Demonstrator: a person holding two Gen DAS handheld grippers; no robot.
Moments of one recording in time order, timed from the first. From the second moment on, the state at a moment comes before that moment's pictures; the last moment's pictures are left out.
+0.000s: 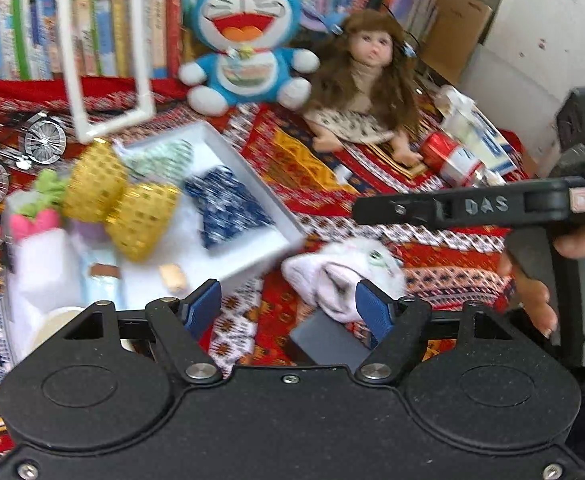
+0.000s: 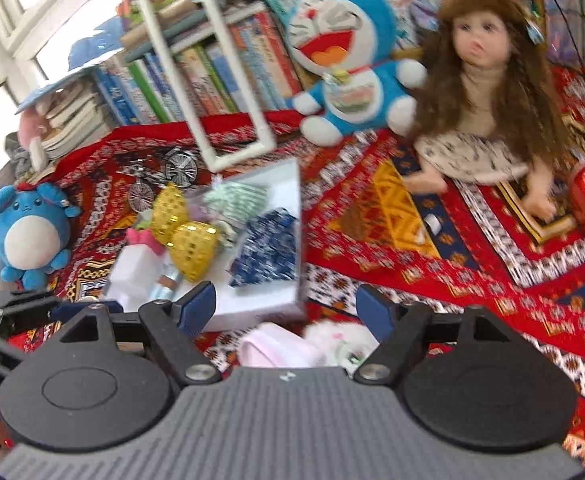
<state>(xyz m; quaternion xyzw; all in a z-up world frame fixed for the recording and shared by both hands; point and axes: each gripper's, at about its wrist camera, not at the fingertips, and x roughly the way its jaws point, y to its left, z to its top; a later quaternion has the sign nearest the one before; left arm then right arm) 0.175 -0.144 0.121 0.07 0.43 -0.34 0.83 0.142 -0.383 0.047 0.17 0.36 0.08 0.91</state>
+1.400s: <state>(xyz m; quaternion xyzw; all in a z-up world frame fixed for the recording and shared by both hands) 0.167 -0.211 0.067 0.12 0.43 -0.33 0.83 0.136 -0.418 -0.011 0.23 0.43 0.05 0.87</state>
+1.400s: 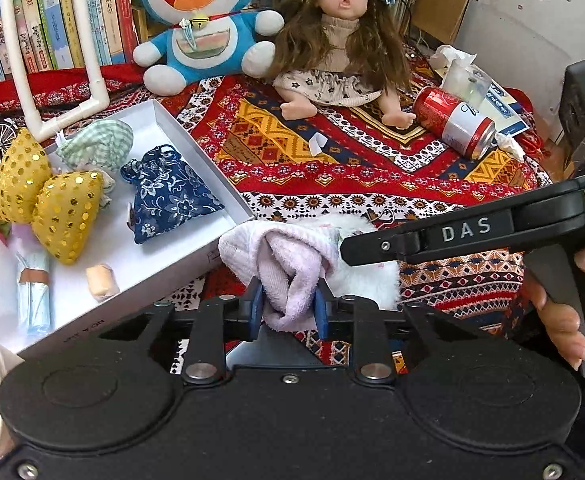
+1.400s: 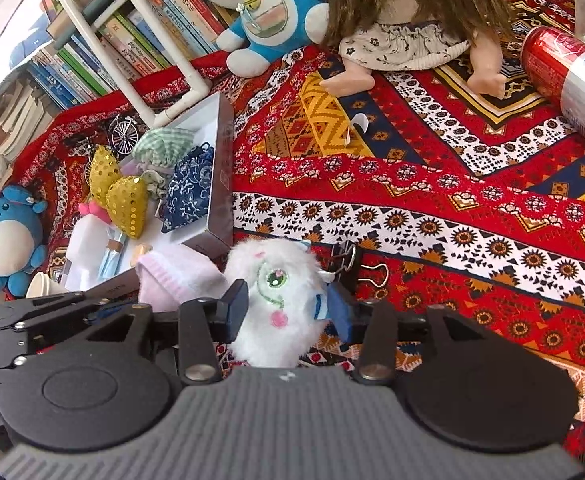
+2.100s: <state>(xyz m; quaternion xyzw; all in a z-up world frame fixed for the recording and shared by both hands) 0.163 -0.190 0.075 0.10 0.42 -0.32 0.84 0.142 -0.396 -0.019 0.20 0.43 0.05 0.88</state>
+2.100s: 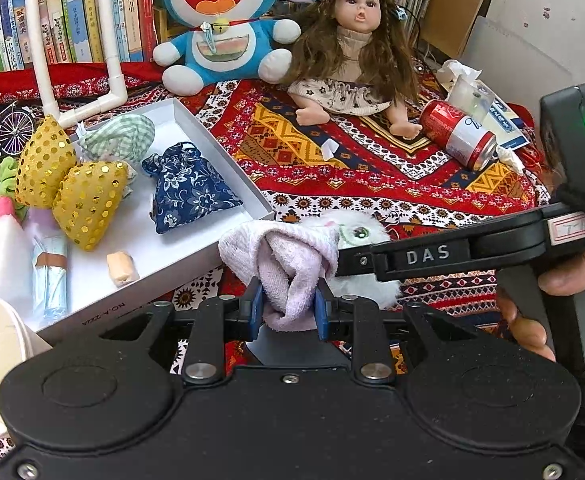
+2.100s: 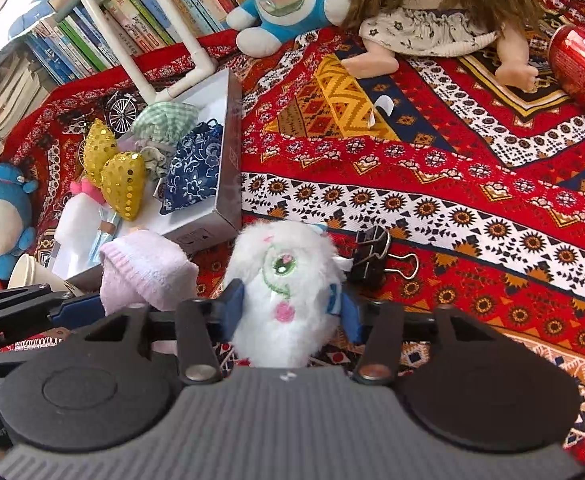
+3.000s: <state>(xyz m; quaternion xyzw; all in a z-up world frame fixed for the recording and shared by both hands) 0.161 -0.150 0.119 0.07 0.37 -0.29 0.88 0.136 -0.370 0.046 0.18 0.35 0.08 0.91</state>
